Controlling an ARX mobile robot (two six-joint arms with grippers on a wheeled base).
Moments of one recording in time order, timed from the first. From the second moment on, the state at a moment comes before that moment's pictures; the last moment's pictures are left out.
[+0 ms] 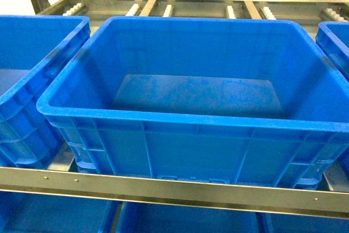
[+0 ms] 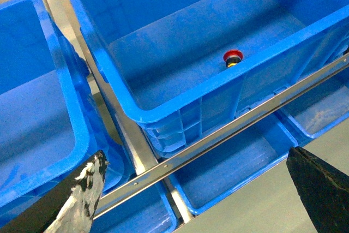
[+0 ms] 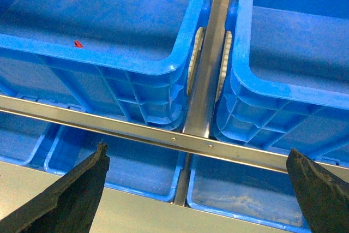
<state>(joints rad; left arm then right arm) 0.07 0.75 0.47 -0.20 0.45 0.42 -0.14 0.66 0.27 -0.05 -0.27 -0.13</state>
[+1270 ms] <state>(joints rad) 0.00 0.29 0.03 0.29 0.00 0.00 0.00 0.22 0.01 0.22 0.00 -0.01</state>
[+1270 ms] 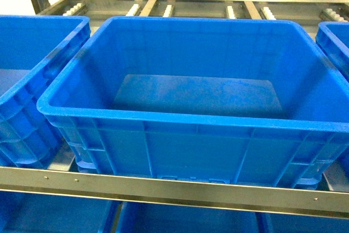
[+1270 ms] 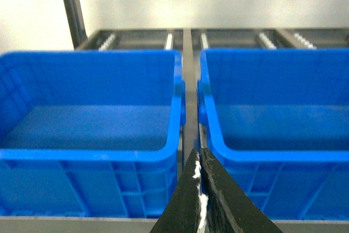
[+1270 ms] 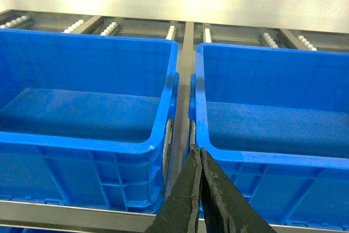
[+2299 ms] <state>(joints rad) 0.00 0.01 0.01 0.00 0.00 0.00 0.00 0.00 0.01 0.00 0.00 -0.01</state>
